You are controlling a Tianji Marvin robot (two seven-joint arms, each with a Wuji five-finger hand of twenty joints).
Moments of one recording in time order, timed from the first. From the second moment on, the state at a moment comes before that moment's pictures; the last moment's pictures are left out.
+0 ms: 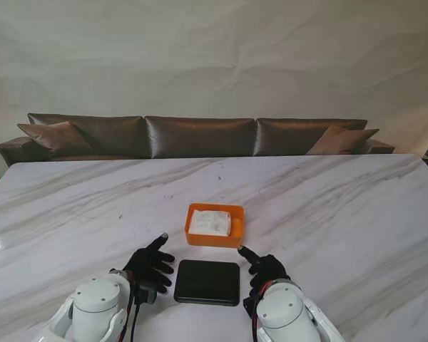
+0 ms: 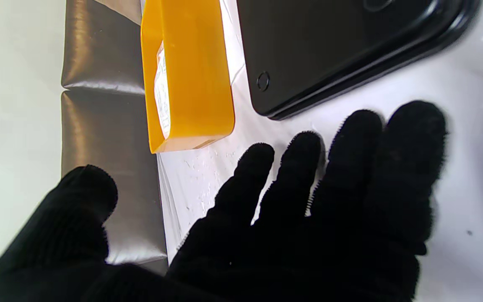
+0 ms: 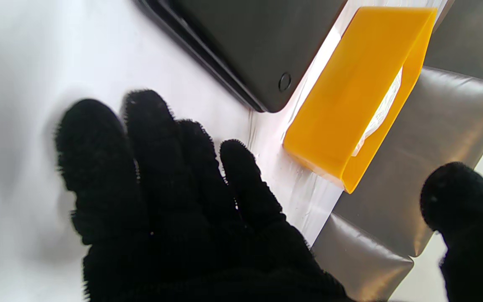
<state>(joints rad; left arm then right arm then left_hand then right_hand) 1.72 -1.24 -1.25 -1.70 -0.26 0.50 0.14 -1.76 -1.32 1.11 -1.81 -0.05 0.76 -0.38 0.37 -0.14 0.23 0.10 0.83 0.33 0.17 0.16 0.78 0.36 0.45 0.34 0.81 0.41 0.74 0.42 0.76 0.42 1.18 0.33 -0.01 -0.38 0.80 0.09 0.66 0.41 0.61 0.19 0.92 0.40 0.56 0.29 1.05 0.34 0.58 0.27 0.90 0.40 1.34 0.13</state>
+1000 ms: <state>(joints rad) 1.63 -1.23 -1.17 -1.65 -0.25 0.48 0.09 -1.76 -1.32 1.08 -1.82 -0.01 0.74 -0.40 0.37 -0.14 0.23 0.10 0.83 0.33 0.17 0.16 0.75 0.39 0.45 0.34 0.75 0.45 0.76 0.43 0.69 0.45 1.18 0.36 0.01 -0.38 0.80 0.09 0.65 0.51 0.57 0.17 0.91 0.45 0.53 0.29 1.03 0.39 0.58 0.27 0.89 0.43 1.34 0.12</state>
